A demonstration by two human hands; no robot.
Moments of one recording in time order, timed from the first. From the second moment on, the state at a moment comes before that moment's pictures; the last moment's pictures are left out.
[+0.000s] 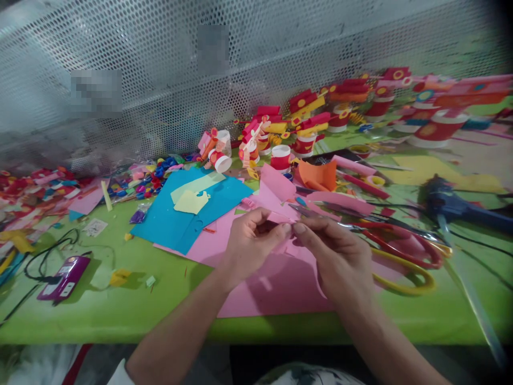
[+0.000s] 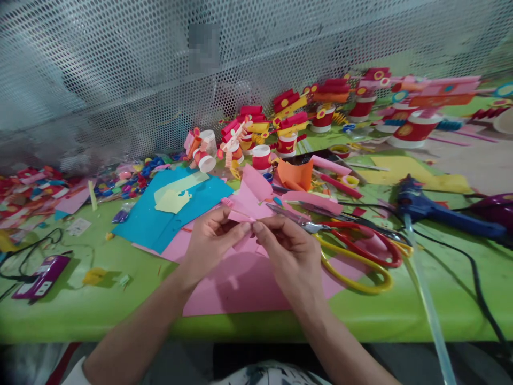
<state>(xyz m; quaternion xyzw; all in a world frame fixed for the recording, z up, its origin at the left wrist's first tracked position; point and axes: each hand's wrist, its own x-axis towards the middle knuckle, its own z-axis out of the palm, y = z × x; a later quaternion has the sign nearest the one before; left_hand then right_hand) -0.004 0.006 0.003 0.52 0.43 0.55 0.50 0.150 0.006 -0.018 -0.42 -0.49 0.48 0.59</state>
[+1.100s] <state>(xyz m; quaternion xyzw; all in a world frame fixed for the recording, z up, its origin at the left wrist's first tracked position) -0.005 0.005 0.005 0.54 0.45 0.54 0.45 0.149 0.013 -0.027 -0.42 -0.45 0.56 0.55</state>
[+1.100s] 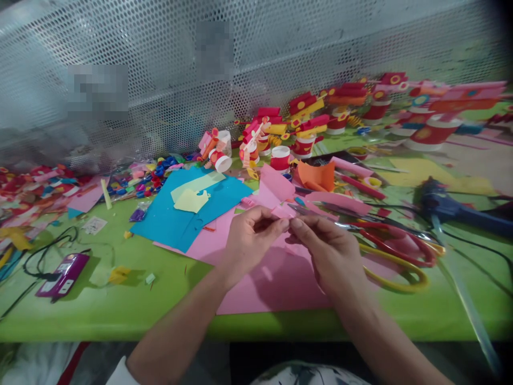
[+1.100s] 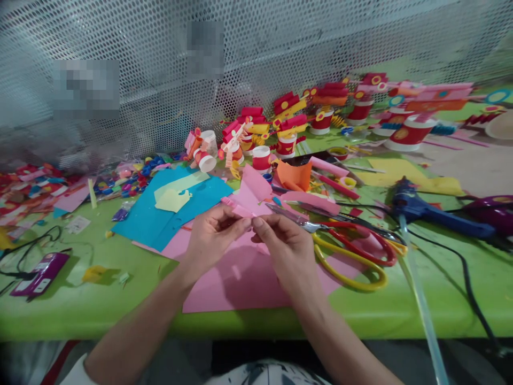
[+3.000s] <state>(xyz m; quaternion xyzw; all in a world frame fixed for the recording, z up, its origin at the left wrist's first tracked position) -0.001 -0.002 0.004 0.59 0.45 0.52 0.42 0.153 0.007 -0.031 -0.38 -0.49 0.54 0.57</state>
